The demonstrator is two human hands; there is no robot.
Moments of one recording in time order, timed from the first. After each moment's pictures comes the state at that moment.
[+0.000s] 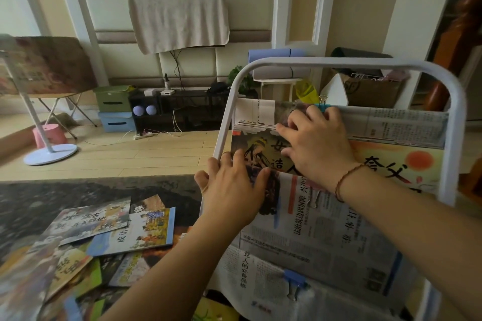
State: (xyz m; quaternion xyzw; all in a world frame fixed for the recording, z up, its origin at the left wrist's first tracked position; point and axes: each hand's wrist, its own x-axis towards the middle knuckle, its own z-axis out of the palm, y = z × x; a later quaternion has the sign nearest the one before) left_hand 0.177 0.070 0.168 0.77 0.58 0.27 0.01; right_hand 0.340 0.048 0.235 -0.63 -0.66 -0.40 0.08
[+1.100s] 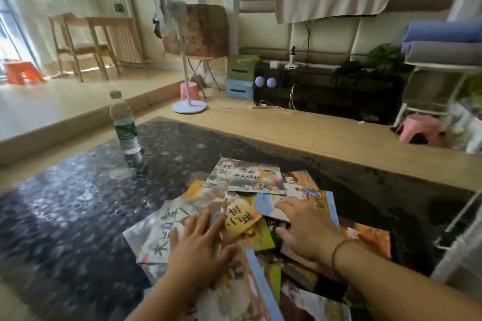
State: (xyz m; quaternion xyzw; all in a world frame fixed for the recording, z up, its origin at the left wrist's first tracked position) left_hand -0.231 0.070 -0.035 0.63 0.77 0.04 0.10; right_hand -0.005 0.146 0.036 -0.49 -0.87 0.07 0.03
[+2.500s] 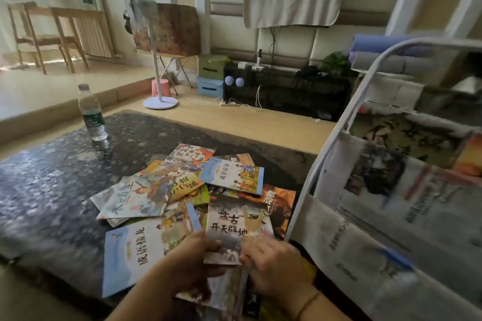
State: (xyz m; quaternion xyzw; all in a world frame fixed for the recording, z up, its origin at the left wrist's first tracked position) left_hand -0.064 -0.050 0.033 0.26 0.57 0.39 0.67; right_hand 0.128 -0.032 0.001 -0.39 -0.89 -0.06 0.22
